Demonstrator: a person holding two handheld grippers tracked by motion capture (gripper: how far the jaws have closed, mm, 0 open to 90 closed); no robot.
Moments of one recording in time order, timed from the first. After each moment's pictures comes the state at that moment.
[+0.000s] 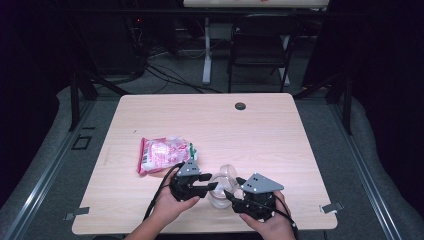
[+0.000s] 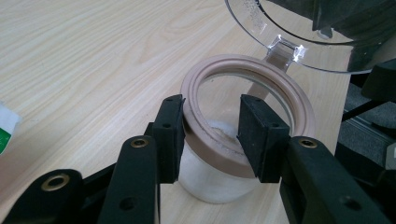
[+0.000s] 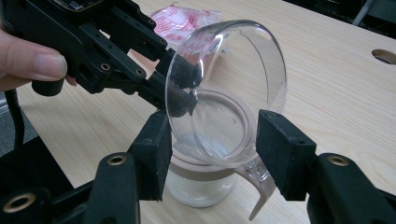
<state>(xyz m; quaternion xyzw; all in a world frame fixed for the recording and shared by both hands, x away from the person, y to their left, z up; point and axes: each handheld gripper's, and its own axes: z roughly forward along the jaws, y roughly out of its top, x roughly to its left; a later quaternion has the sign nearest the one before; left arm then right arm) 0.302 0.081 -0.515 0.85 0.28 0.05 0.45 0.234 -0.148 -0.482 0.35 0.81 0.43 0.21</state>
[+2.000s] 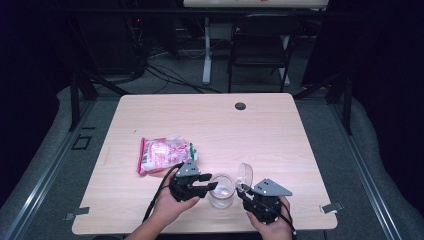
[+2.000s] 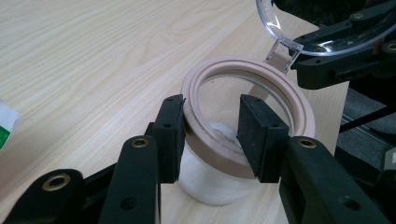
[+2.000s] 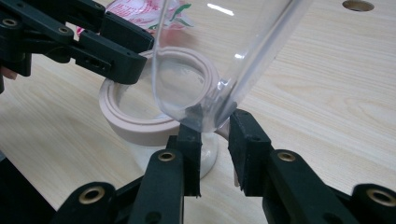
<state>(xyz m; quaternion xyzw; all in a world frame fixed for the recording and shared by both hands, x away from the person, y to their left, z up) 0.301 0.081 -0.517 0.84 0.28 0.05 0.46 0.234 -0.169 -0.519 0.44 0.76 0.44 0.20</state>
